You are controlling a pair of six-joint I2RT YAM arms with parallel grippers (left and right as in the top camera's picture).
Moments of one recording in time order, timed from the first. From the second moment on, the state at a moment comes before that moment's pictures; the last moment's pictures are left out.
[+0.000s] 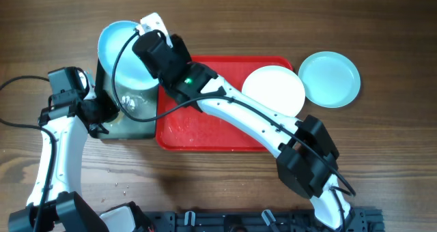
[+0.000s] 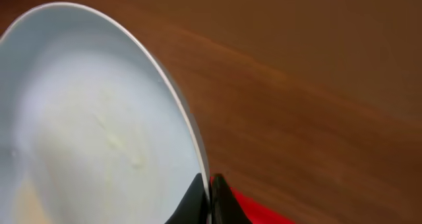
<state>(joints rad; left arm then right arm) 0.32 1.40 0.89 -0.65 0.11 -0.24 0.91 2.14 1.89 -0.34 0.48 0.09</state>
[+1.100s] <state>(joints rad) 0.32 1.40 0.89 -0.63 0.10 -0.25 0.93 2.14 1.89 0.19 0.61 -0.81</state>
